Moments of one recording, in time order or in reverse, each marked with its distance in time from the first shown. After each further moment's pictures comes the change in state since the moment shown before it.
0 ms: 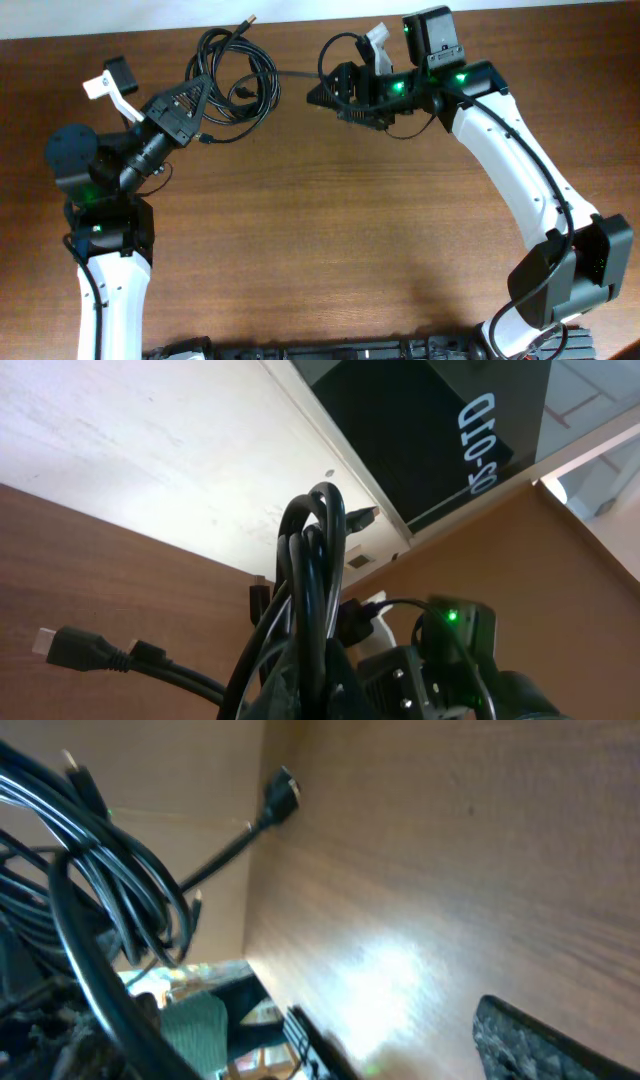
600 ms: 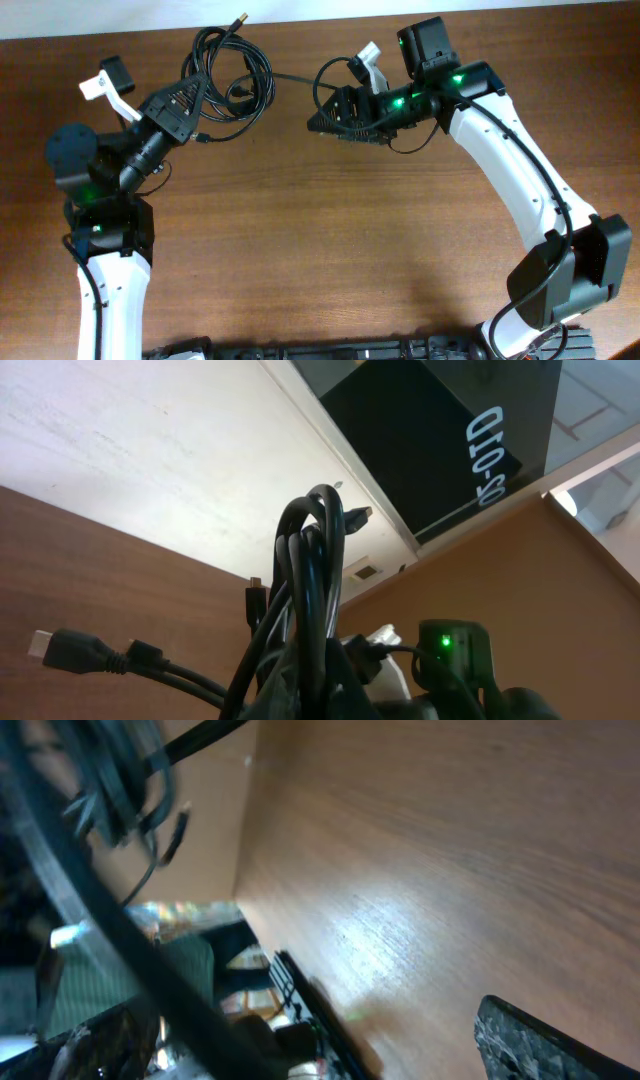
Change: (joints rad) left arm 0.000 0.000 0.000 0.000 -0.037 0.000; right arm 0.013 0.000 0.000 -0.156 -0.079 -0.254
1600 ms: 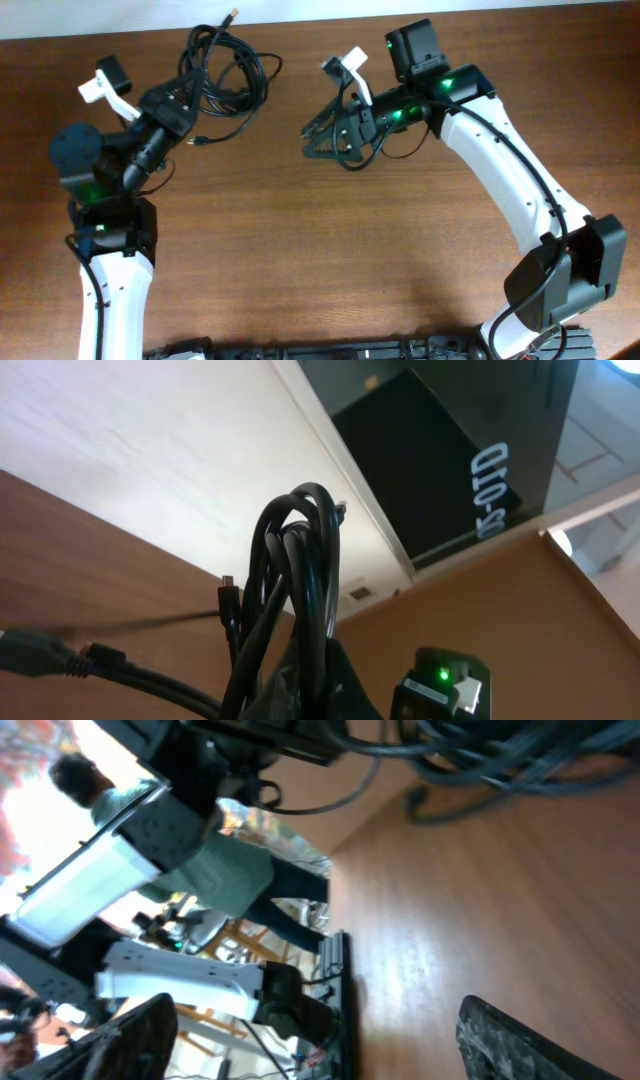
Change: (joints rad) left arm -0.023 0.000 0.000 0.003 -0.074 -0.094; right arm 0.044 0.000 0.000 0.039 -0.391 -0.488
